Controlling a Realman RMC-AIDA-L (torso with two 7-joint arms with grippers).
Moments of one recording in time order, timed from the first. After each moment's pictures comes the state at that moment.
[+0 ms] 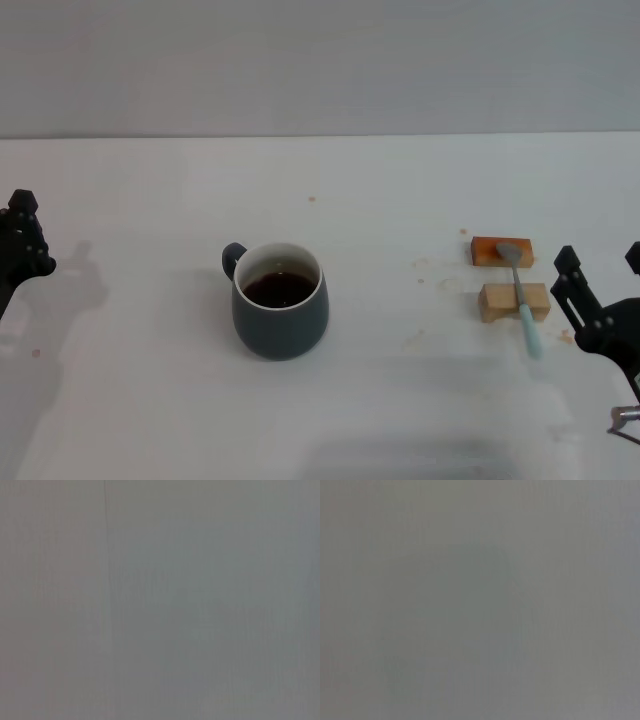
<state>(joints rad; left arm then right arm) -0.06 -2.01 -1.19 -0.66 2.78 0.94 -0.06 -0.41 2.08 0.91 1.27 -2.73 -0.72 -0.15</state>
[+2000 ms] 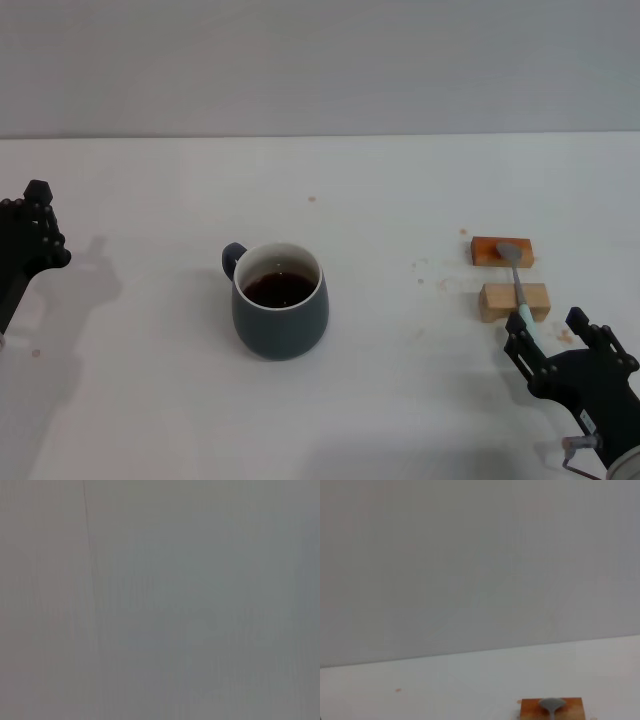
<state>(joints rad) -0.05 -2.02 -1.19 -0.72 2.78 0.89 0.01 -0.20 2.08 0.84 1.00 -2.52 -0.67 -0.15</state>
